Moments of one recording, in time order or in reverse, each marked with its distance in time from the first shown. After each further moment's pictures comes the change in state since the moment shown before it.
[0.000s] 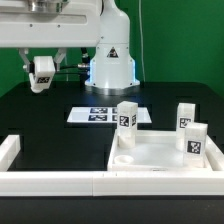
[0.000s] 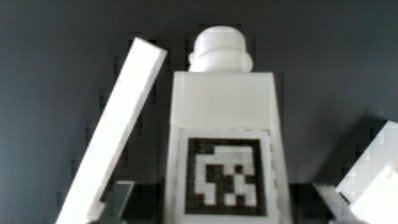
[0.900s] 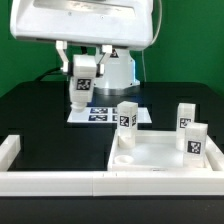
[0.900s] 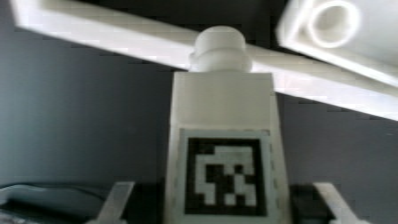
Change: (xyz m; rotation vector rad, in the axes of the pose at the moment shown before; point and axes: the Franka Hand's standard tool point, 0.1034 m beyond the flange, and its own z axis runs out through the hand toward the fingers) arm 0.109 -0.018 -0.025 -0.161 0.445 0.201
